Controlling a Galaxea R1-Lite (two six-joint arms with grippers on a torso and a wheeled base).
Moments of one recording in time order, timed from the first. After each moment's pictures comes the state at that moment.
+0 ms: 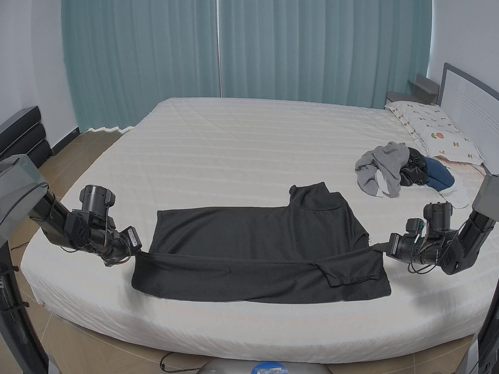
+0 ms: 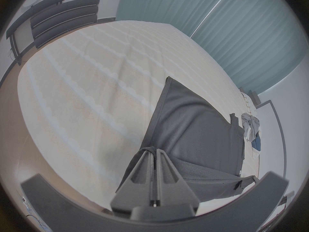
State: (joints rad) left arm 0.00 2.13 -0.96 -0.24 -0.15 -0.56; right arm -0.01 2.16 -0.64 -0.88 0.43 0.36
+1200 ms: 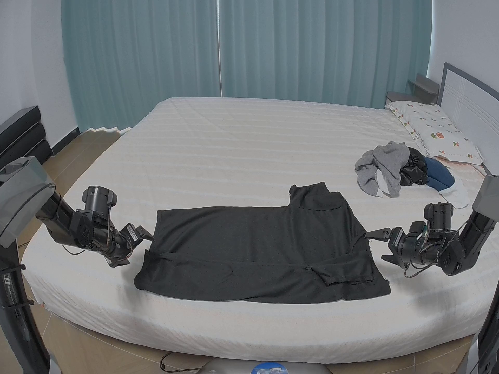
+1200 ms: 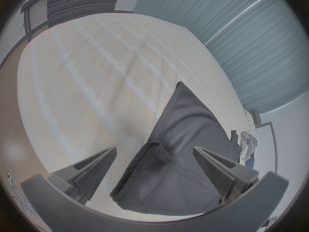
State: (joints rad) left arm 0.02 2.15 -0.97 -0.25 -0.19 -0.73; right arm -0.01 2.12 -0.60 -0.91 0.43 0.76
